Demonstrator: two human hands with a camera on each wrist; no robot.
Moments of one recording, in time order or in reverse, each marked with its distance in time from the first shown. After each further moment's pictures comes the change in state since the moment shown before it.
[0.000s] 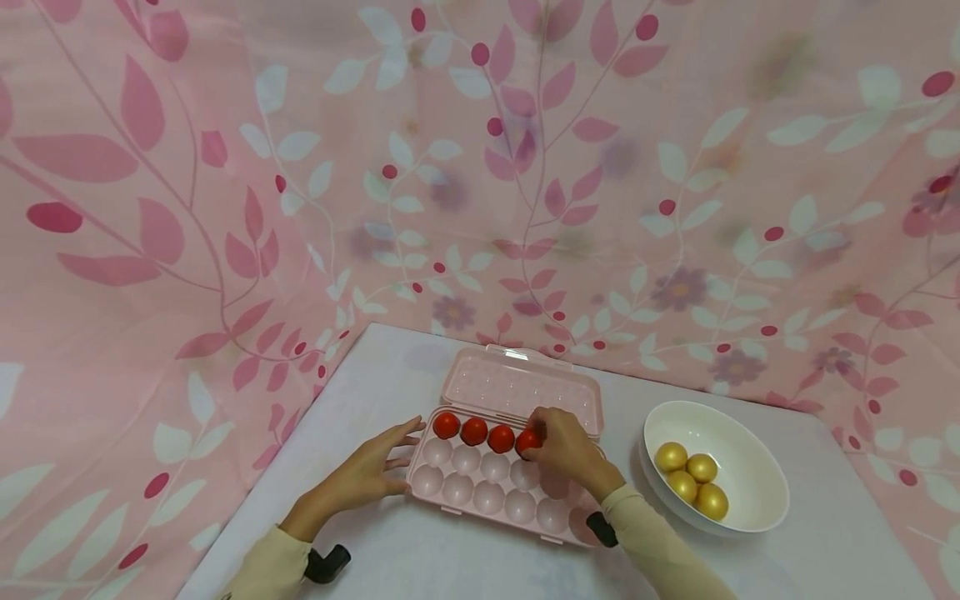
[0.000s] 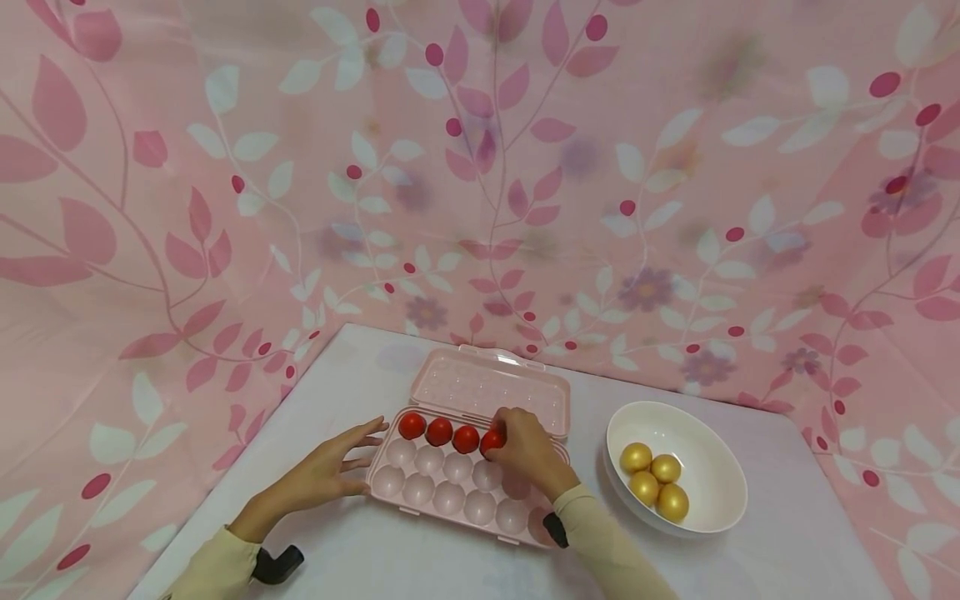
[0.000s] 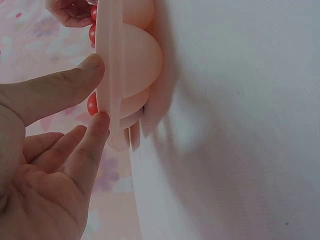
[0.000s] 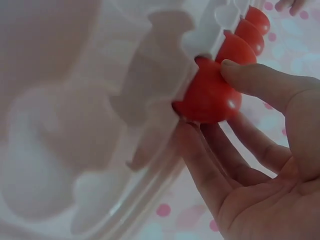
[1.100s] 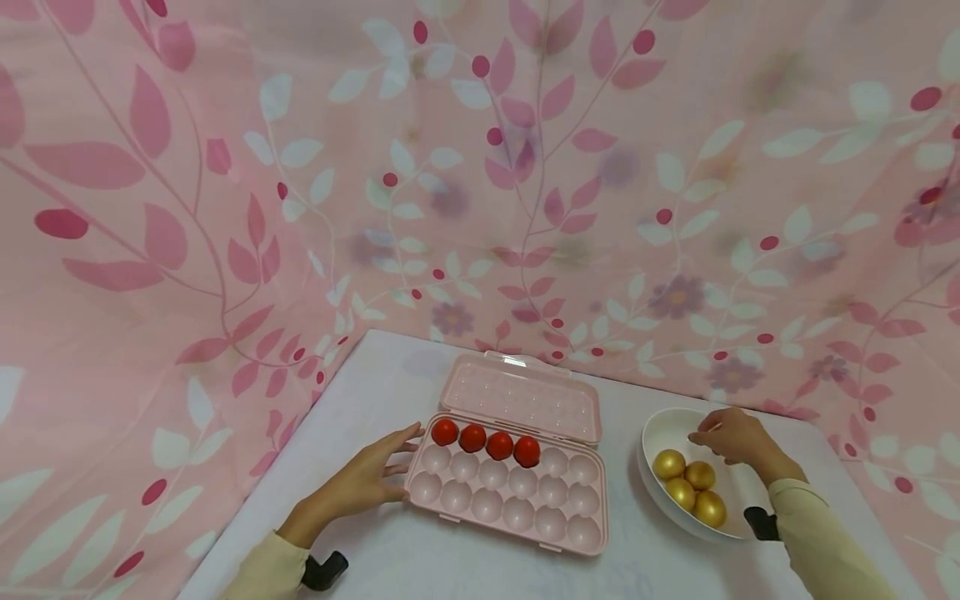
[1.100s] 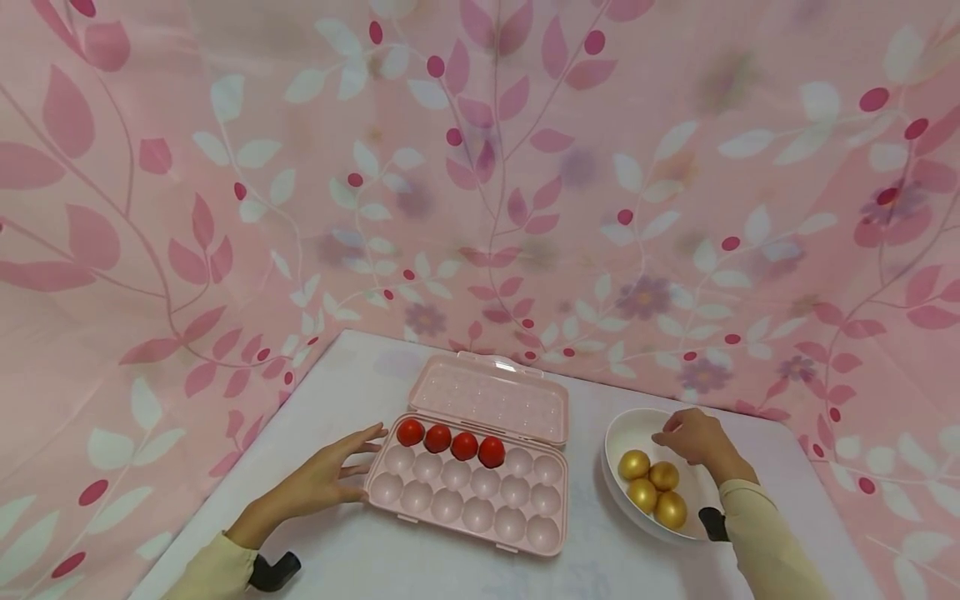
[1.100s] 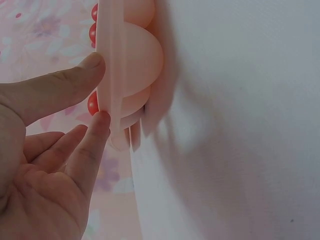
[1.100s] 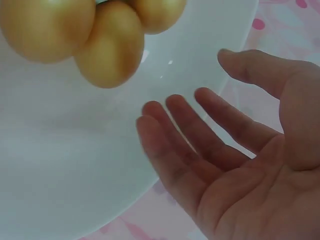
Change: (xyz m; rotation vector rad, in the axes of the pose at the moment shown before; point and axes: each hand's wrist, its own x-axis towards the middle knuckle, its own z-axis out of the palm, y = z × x) left_hand 0.000 -0.002 0.001 0.001 -0.001 -0.008; right_hand -0.071 0.149 -0.182 -0.099 -0.078 0.393
